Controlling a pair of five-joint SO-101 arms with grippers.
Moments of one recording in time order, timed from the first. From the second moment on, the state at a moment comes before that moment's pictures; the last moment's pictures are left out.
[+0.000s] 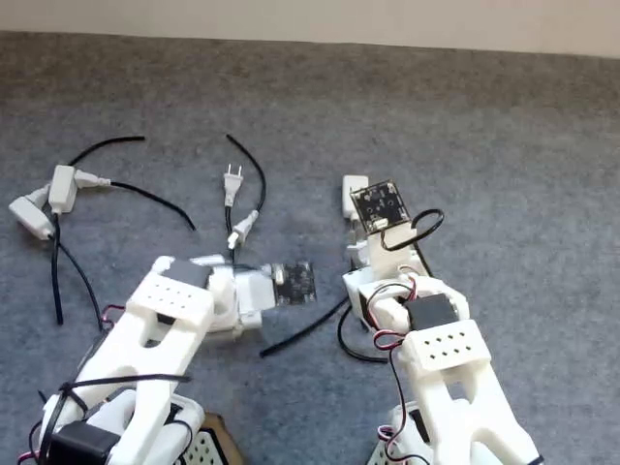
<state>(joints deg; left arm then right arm) 9.8 -29.1 59.3 58.0 -61.1 -16.9 -48.2 65.5 44.2 9.0</state>
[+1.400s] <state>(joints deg) 4.5 -22.9 33.9 73.6 -51.1 -20.2 -48.2 65.5 46.6 9.1</state>
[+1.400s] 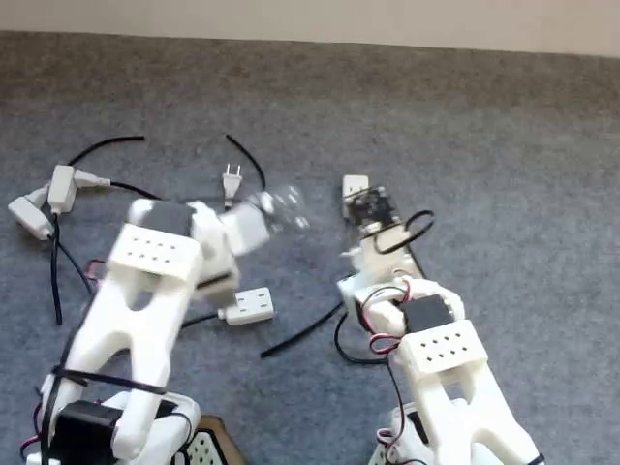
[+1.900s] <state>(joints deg) -19.4 -17.4 35.4 67.1 -0.4 -33.0 -26.3 36.3 67.0 16.7</state>
